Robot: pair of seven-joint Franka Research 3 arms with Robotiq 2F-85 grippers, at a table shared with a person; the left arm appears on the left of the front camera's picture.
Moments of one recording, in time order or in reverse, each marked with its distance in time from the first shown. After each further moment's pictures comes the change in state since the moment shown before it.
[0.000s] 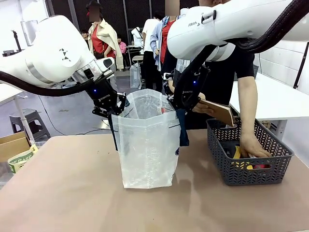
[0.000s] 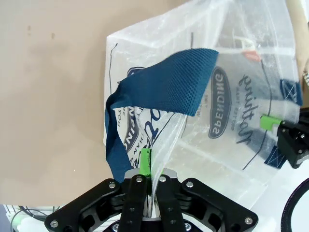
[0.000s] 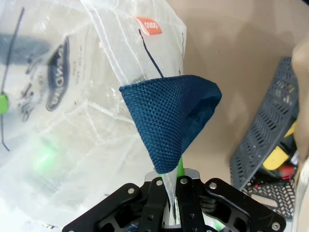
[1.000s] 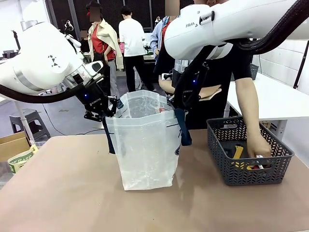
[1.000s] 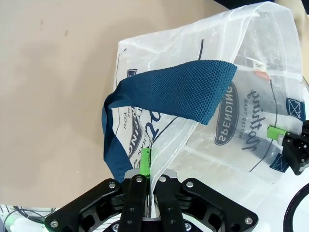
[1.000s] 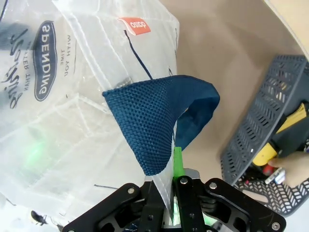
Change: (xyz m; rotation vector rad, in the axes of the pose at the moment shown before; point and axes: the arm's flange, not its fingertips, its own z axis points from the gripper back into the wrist) left arm -0.005 0.034 0.000 -0.027 -0.024 0.064; right arm -0.003 0.007 0.004 -0.055 0.017 0.045
